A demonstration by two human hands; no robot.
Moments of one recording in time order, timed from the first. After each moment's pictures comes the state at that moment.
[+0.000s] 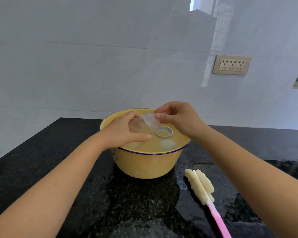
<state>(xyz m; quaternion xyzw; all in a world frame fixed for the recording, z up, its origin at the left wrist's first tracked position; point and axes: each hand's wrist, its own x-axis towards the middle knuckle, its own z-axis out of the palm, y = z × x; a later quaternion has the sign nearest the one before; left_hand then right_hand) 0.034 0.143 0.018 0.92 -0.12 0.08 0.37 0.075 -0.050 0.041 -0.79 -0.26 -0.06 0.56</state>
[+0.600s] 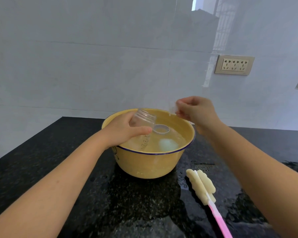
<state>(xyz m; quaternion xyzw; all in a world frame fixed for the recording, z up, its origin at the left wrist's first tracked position) 0.035 0.145 0.020 0.89 -0.12 0.07 0.44 0.090 -0.069 0.050 -0.71 -0.10 -0.12 0.69</state>
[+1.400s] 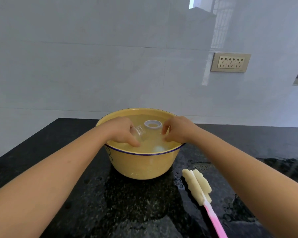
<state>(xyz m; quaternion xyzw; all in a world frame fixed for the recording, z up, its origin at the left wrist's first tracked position) 0.067 0.135 0.027 0.99 -0.04 -0.04 0.12 0.096 -0.061 0.023 -0.97 -0.22 -0.05 0.10</state>
